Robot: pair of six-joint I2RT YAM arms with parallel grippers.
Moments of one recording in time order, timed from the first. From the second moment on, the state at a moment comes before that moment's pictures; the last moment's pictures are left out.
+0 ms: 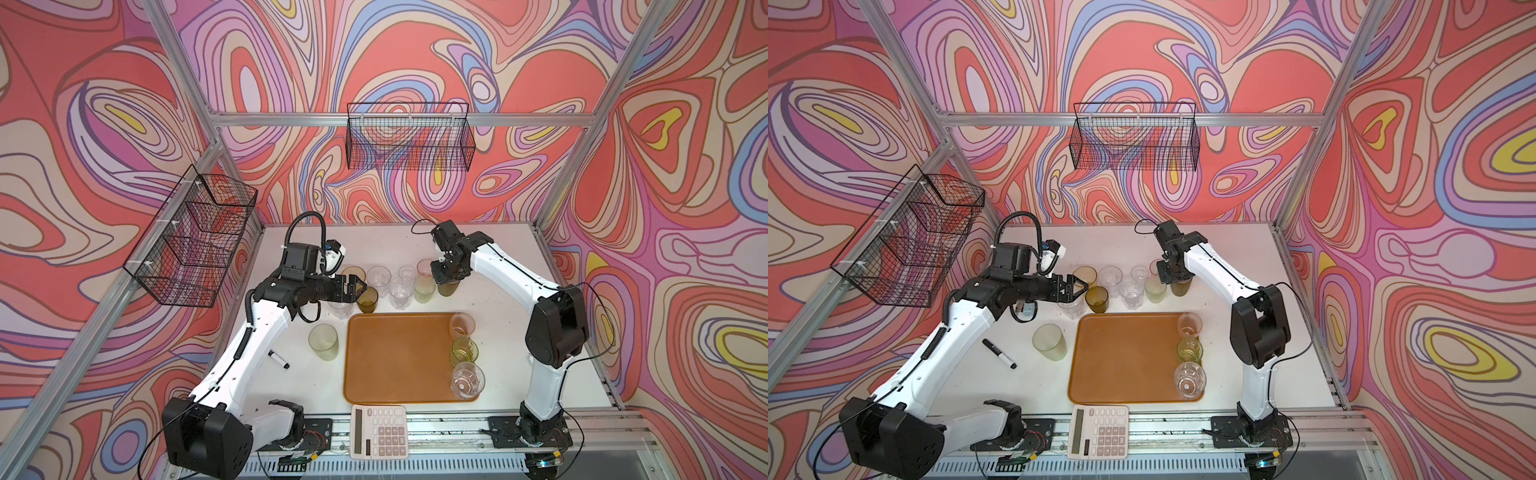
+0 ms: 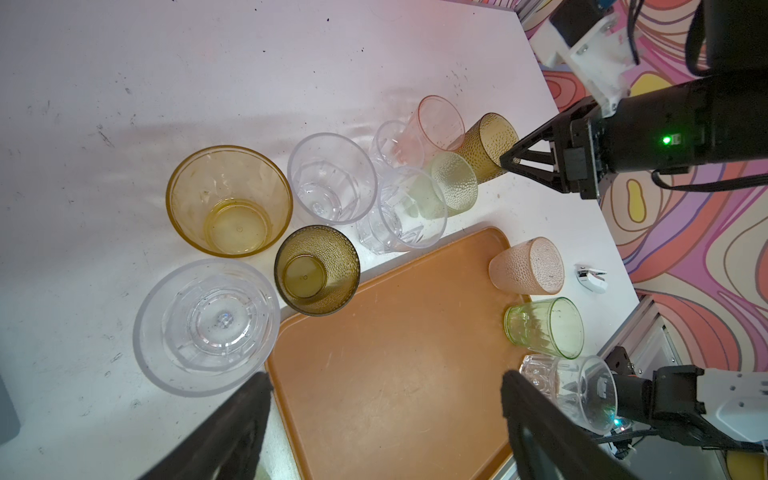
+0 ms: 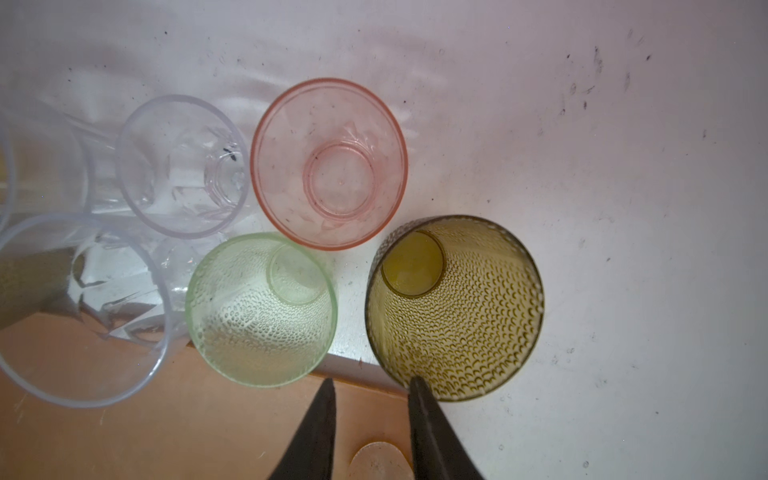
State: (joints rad) left arm -0.23 1.22 1.13 -0.72 0.45 -0.19; right arm 0.46 1.93 1.70 -1.00 0.10 0.21
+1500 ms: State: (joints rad) left arm -0.23 1.22 1.13 -0.72 0.45 -0.19; right arm 0.41 2.02 1.72 -0.97 0.08 0.19
